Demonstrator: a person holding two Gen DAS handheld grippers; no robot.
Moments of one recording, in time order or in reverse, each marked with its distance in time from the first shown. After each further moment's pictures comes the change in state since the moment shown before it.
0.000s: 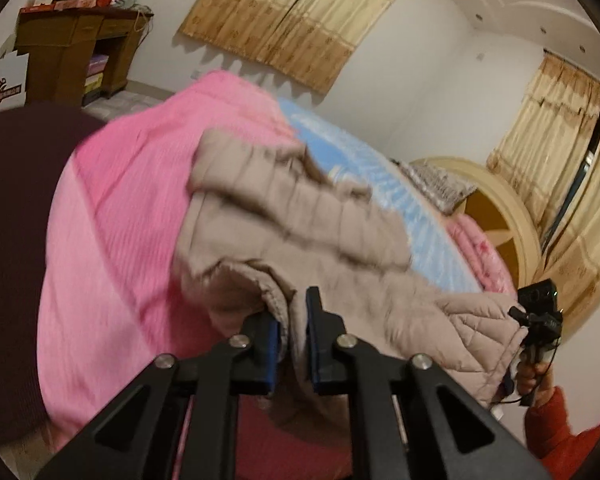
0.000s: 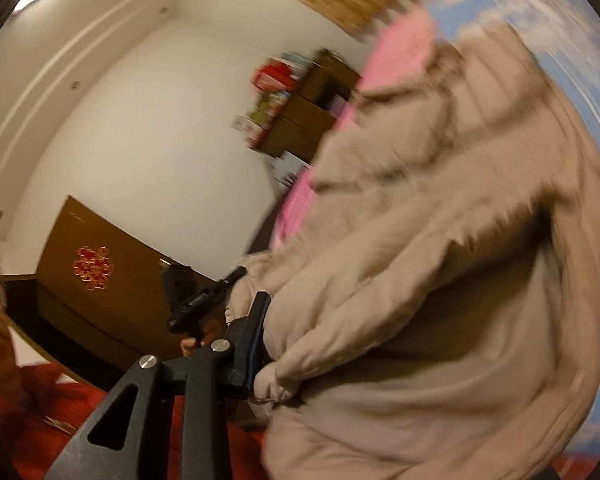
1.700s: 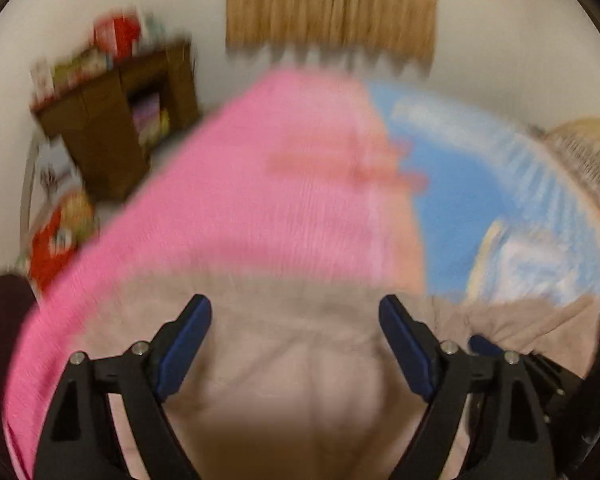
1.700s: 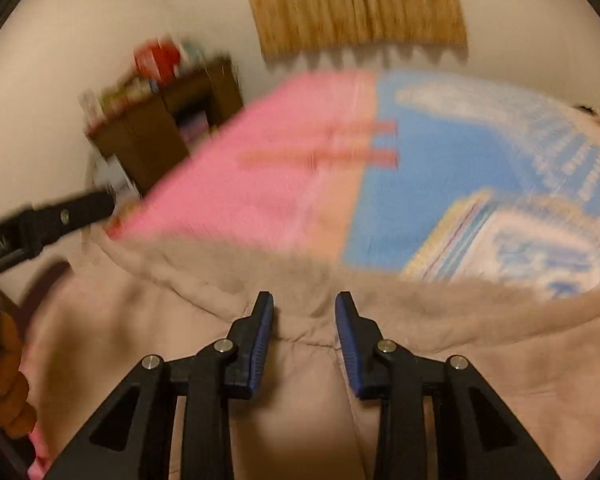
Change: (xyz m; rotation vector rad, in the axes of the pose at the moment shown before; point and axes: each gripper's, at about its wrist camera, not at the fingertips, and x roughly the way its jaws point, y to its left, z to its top) left arm 0.396 -0.026 0.215 0.098 0.145 0.642; right arm 0.300 -0.188 0.313 -0.266 0.045 -0.725
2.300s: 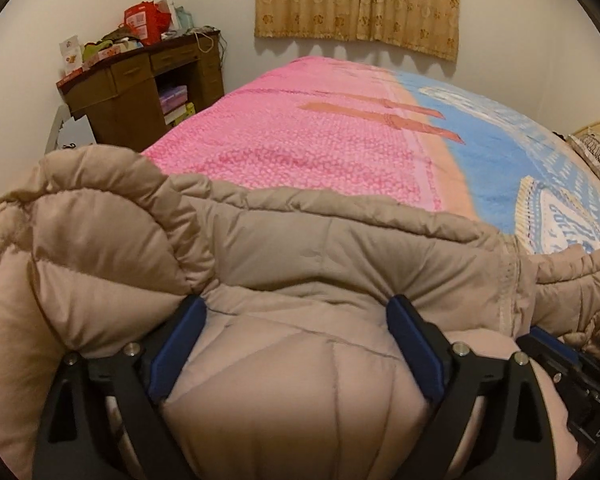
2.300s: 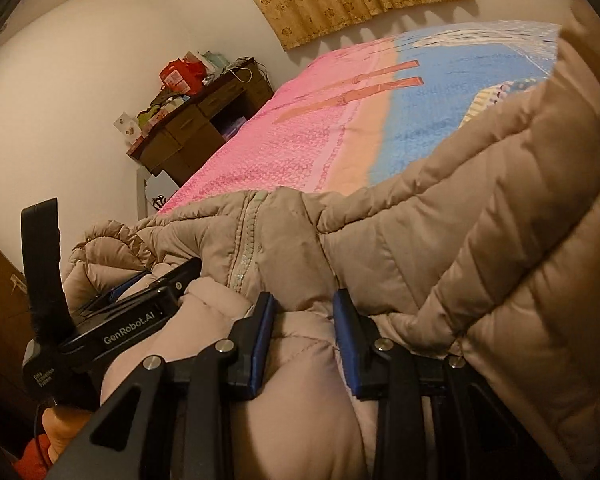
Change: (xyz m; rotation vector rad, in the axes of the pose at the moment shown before) left arm 0.015 0.015 -0.078 -0.039 -0.116 0.051; right arm -0.015 -0.017 -0.073 0.106 -0.041 0.206
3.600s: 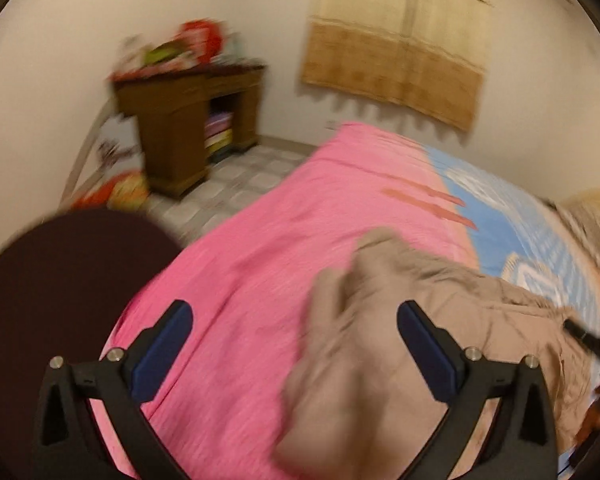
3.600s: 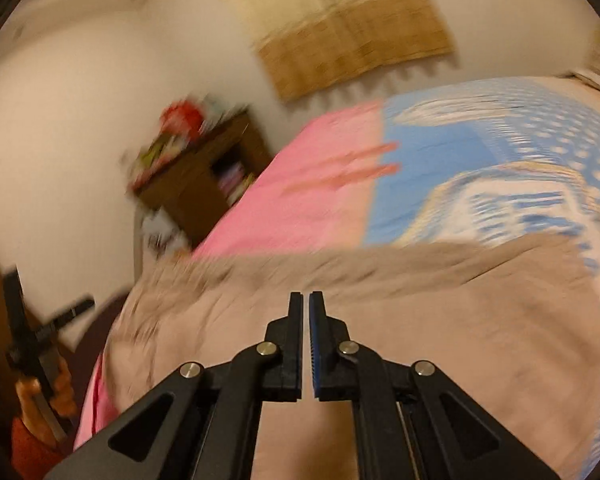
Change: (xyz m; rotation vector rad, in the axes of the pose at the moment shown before) left arm -0.173 0.206 -0.024 -0.209 -0.139 -0.027; right arm -0.107 0.078 0.005 -0.055 -0.109 -0.027
